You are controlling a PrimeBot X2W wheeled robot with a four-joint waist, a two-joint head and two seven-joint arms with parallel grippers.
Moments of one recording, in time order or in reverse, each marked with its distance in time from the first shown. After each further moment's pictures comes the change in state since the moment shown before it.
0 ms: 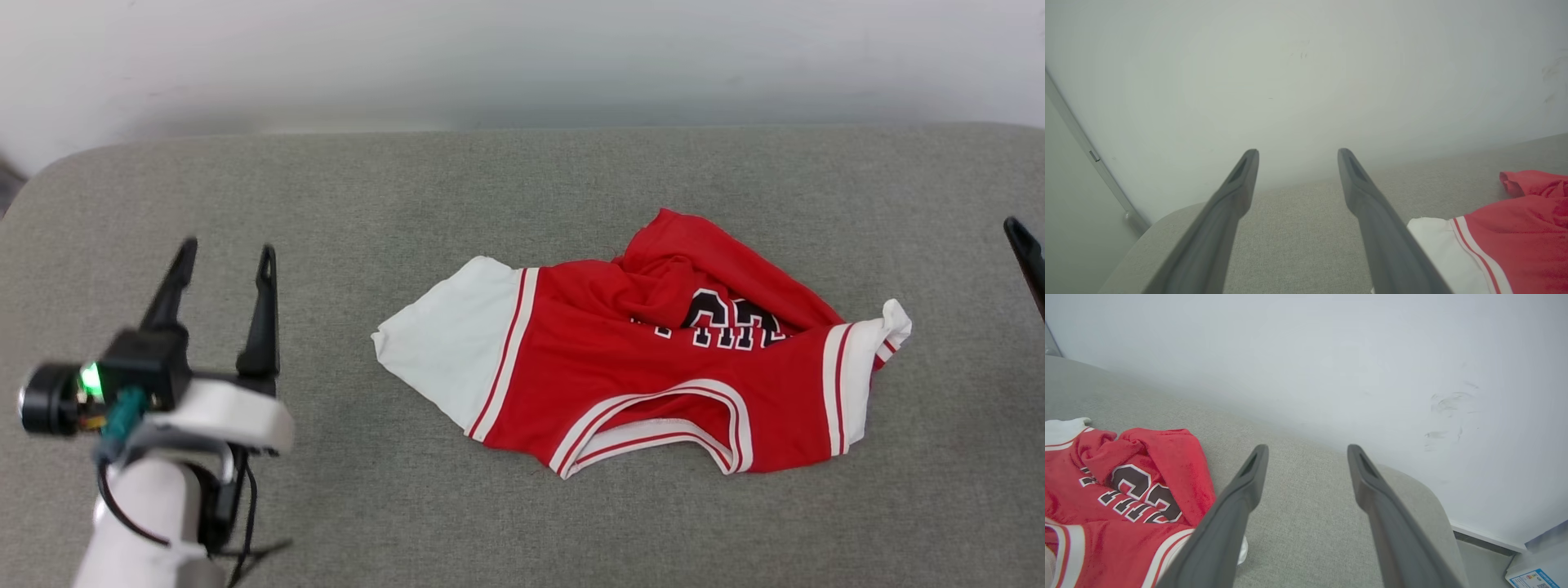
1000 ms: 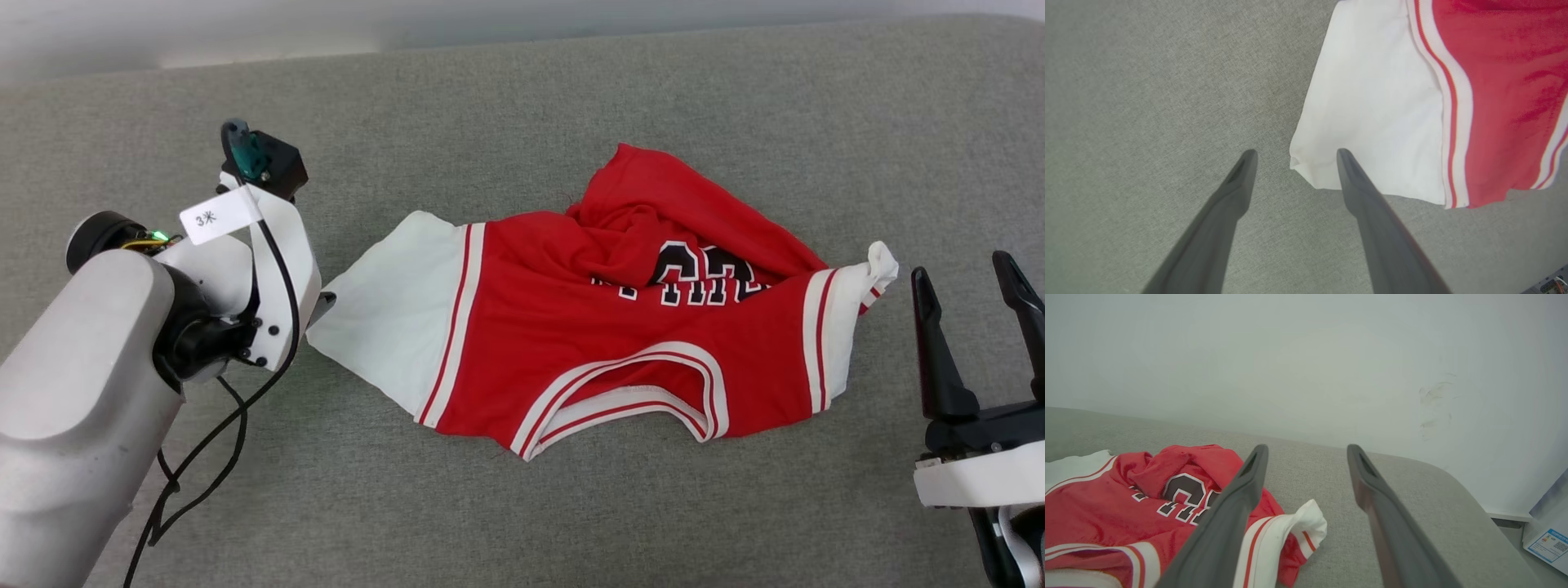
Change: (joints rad) left arm -0.561 0.337 -0.554 0.166 -0.582 -0.106 1.142; right arm 0.458 0.624 -0.615 -0.547 -0.583 0.000 0.035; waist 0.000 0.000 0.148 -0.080
